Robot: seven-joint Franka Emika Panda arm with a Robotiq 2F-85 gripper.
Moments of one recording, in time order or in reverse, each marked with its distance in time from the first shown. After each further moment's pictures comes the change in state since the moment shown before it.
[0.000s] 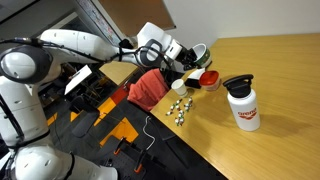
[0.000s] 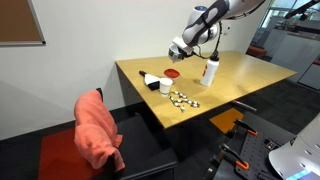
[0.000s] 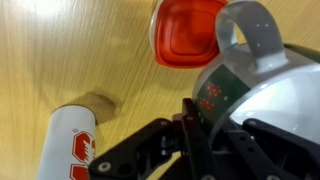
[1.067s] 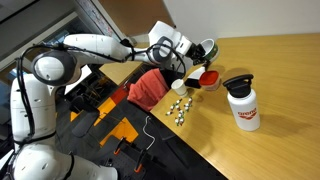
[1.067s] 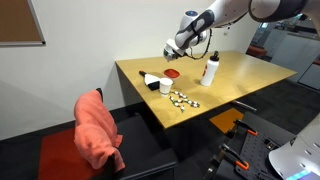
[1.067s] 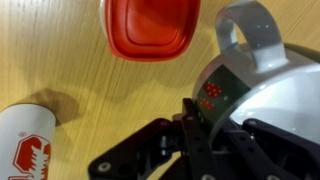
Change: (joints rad) arm -0.078 0.205 0.046 0.288 0.002 -0.032 0.023
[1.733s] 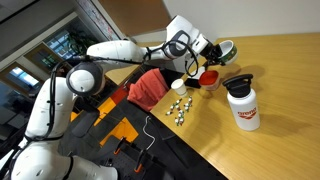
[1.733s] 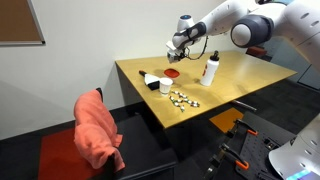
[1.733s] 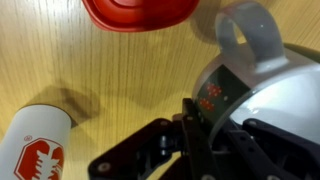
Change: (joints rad) arm -0.143 0.277 0.011 0.462 0.000 -0.309 0.159
